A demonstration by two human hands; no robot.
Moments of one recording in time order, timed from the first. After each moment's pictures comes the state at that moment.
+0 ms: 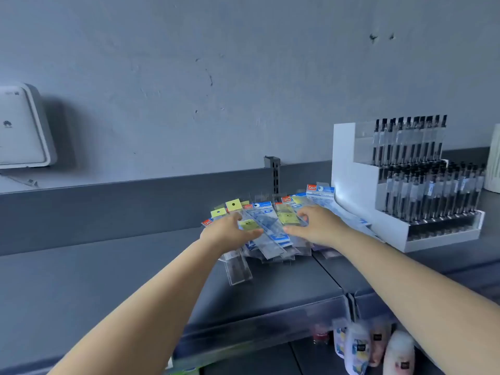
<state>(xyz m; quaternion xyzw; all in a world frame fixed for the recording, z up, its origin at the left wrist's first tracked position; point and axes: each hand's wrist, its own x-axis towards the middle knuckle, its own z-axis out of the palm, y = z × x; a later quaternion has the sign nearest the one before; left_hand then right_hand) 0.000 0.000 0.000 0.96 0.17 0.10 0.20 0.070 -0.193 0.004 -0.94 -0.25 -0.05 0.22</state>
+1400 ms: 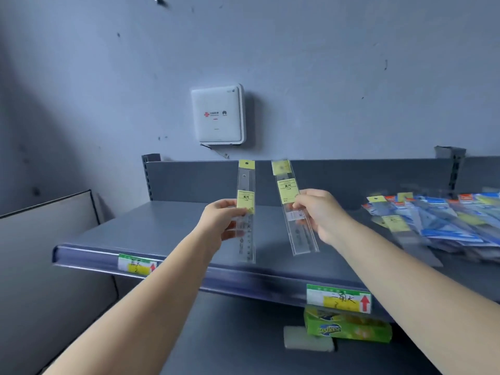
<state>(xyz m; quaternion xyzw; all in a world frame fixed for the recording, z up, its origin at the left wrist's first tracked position) -0.273 0.178 0.011 0.64 0.29 0.33 0.63 -0.133 0.050 0.022 -0.63 -0.32 0.22 0.67</state>
